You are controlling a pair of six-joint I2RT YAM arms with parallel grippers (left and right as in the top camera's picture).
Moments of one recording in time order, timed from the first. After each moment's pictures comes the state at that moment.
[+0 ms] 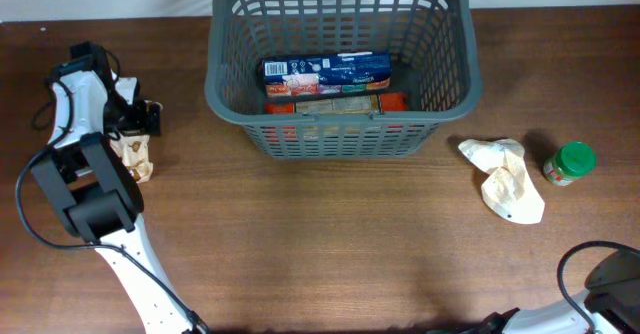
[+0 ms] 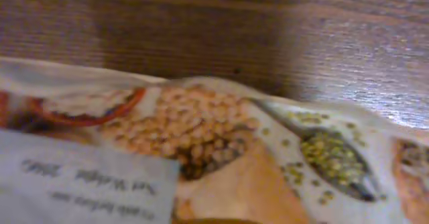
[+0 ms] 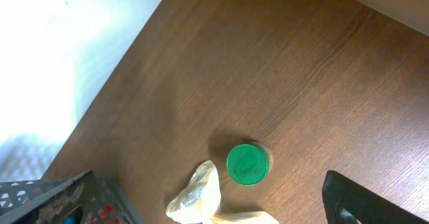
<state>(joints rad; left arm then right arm) 0.35 2.43 2.03 -1.10 -0.04 0.26 -0.84 1.81 2.25 -1.40 -0.33 0.21</state>
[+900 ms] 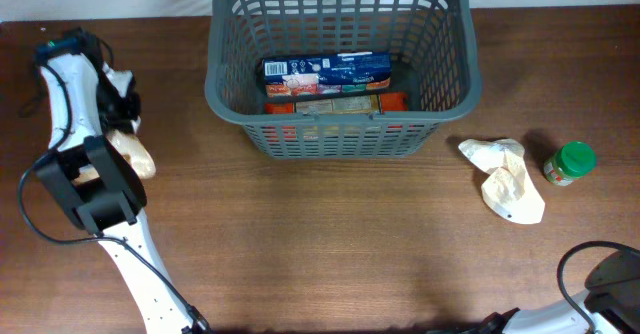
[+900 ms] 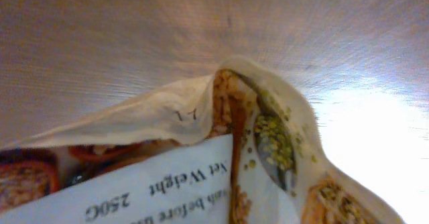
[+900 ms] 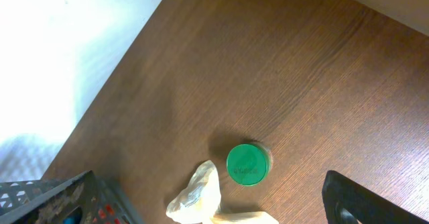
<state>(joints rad) 0.35 2.51 2.42 -1.48 -0.04 0.26 -0.84 1.81 2.25 -1.40 -0.33 0.21</state>
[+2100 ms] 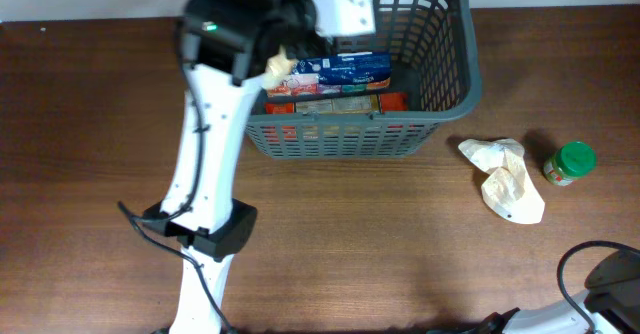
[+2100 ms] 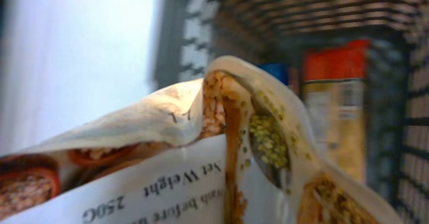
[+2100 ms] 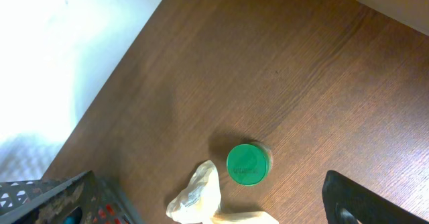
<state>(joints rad) -0.46 2.27 2.99 -1.46 0.17 1.10 -0.84 1.81 2.25 -1.40 -0.33 0.21</state>
